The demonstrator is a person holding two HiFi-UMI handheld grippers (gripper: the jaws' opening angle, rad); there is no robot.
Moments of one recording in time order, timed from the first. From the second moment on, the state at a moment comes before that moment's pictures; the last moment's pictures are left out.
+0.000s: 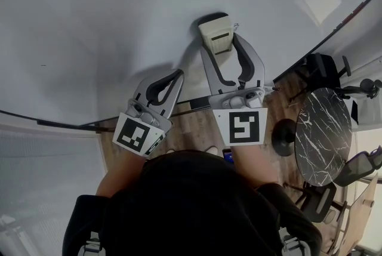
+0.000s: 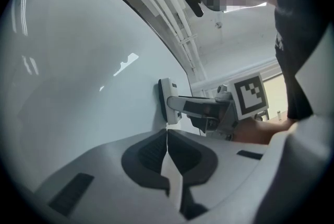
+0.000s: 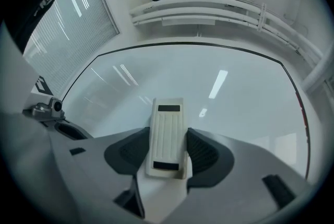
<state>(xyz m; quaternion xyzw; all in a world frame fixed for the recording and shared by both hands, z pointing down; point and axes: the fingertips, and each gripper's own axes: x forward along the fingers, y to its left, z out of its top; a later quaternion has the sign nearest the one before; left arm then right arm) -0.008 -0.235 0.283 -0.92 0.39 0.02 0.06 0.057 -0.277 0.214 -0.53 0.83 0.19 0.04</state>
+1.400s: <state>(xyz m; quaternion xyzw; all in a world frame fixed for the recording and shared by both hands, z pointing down) -0.005 -0.244 0.292 -0.92 0.39 0.00 0.08 0.107 -0.269 0.221 -0.55 0.82 0.17 0.03</state>
